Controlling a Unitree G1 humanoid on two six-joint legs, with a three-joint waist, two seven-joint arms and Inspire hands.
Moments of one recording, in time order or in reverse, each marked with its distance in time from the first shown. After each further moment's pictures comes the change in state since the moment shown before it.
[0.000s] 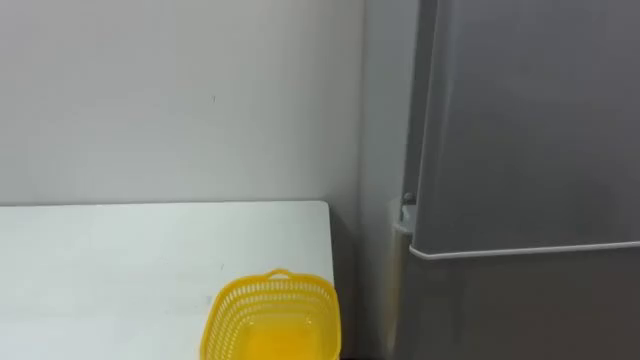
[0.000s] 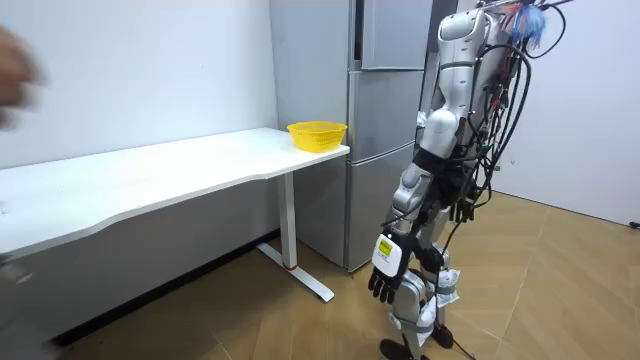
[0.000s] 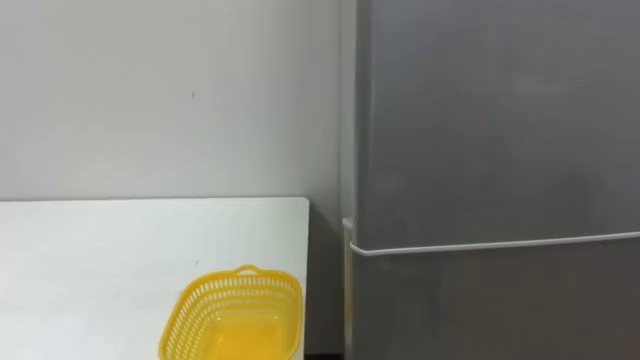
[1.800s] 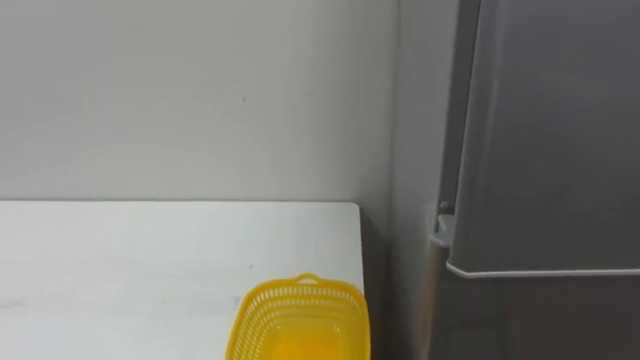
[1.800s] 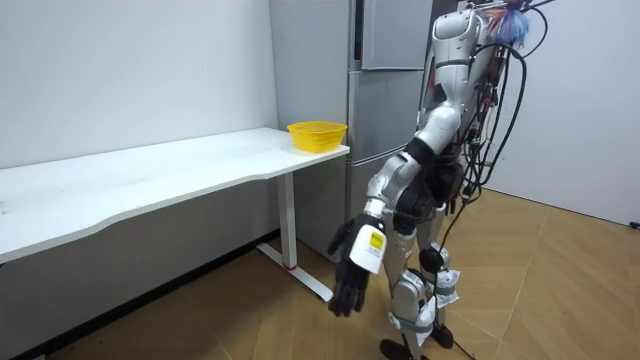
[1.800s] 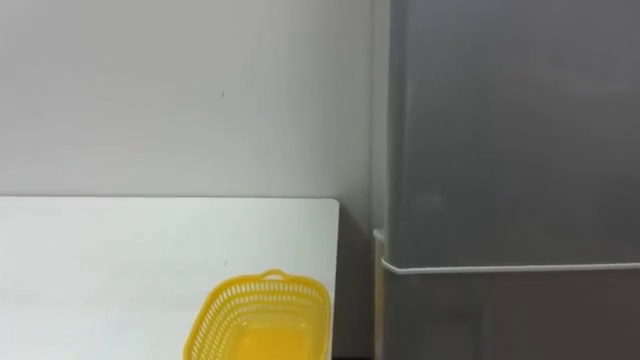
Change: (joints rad) left arm 0.011 -0.002 0.476 -0.329 -0.947 -0.206 0.718; right arm -0.007 -0.013 -0.158 -0.036 0.085 -0.053 -0.089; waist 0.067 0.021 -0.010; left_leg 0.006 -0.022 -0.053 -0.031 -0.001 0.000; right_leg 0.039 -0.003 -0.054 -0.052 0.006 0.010
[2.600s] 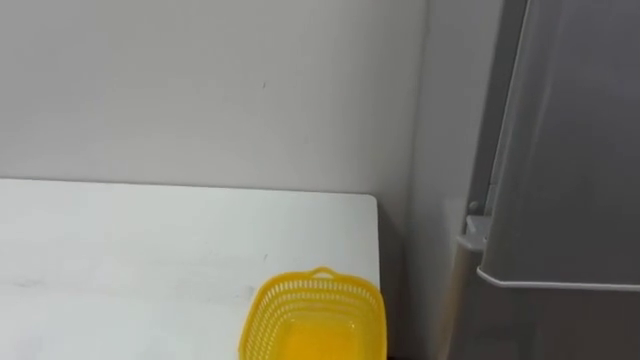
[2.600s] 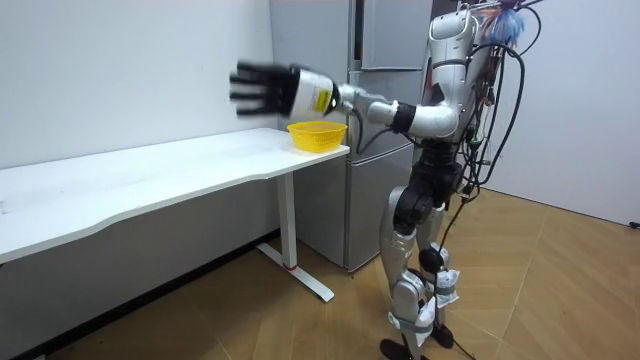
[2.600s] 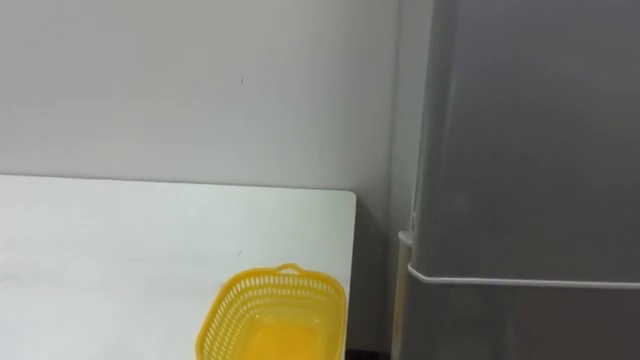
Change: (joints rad) left arm -0.025 0.048 0.002 -1.165 0.171 -0.134 0.213; right arm 0.018 0.000 0.024 -0.021 0.036 -0.071 0.005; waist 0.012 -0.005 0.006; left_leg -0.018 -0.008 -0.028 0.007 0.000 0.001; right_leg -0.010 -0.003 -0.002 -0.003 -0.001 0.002
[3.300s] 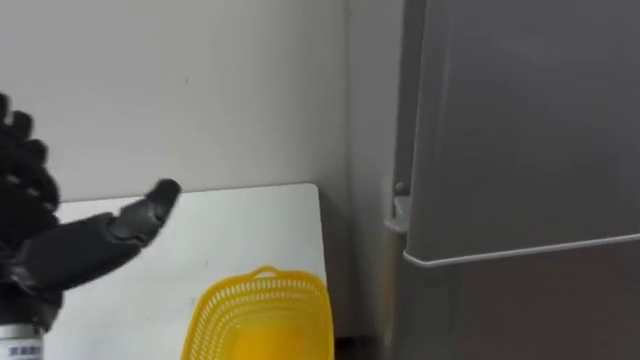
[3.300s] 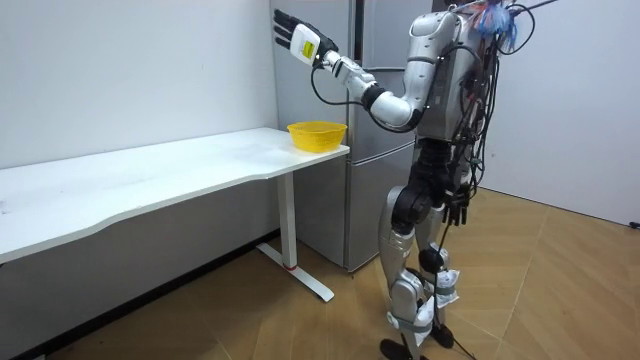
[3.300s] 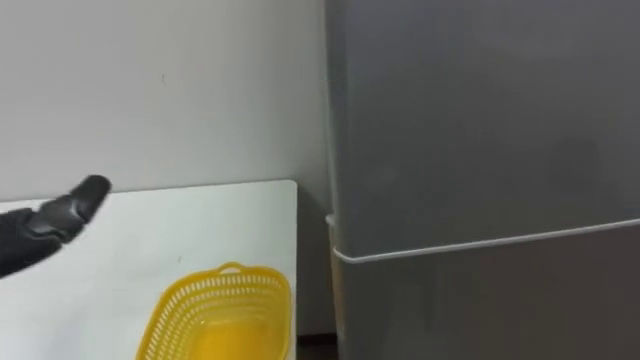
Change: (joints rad) left arm -0.208 0.045 -0.415 -0.153 -0.015 0.139 -0.702; right arm -0.017 -0.003 0.021 0.032 -0.123 0.041 0.087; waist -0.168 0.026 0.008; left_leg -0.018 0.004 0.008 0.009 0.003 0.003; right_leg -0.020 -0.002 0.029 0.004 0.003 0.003
